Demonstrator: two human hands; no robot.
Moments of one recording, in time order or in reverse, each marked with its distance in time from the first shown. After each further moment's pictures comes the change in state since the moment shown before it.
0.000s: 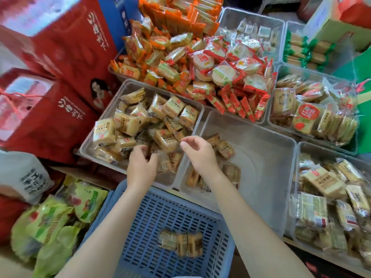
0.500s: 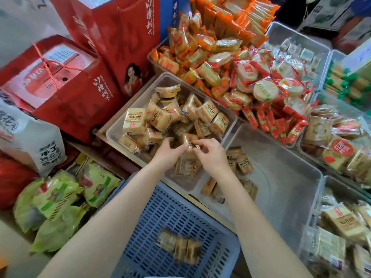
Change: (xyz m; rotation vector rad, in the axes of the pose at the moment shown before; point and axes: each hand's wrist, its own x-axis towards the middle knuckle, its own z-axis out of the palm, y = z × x) left_hand 0.051 -0.008 -0.007 -0.383 -0.299 -0.232; right_hand 0.038 -0.015 0.042 -0.521 -0.124 -0.114
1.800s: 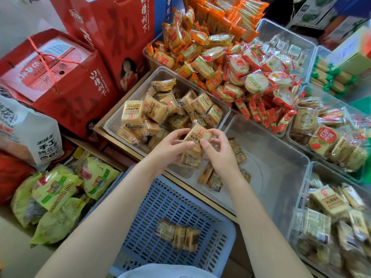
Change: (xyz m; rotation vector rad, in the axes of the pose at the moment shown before) left_hand -0.048 0.006 -0.011 -0.196 -0.366 0.160; right_hand -0.058 0.005 -0.017 0.549 0.069 0.034
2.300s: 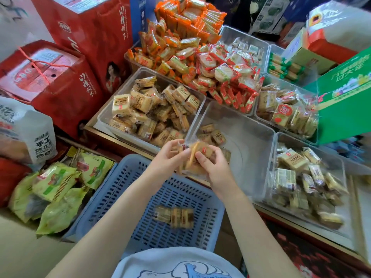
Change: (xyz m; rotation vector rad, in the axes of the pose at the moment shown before) left_hand -0.104 -0.038 0.051 0.038 -0.033 0.116; right_hand -0.135 0.014 0.000 0.326 0.093 0.130
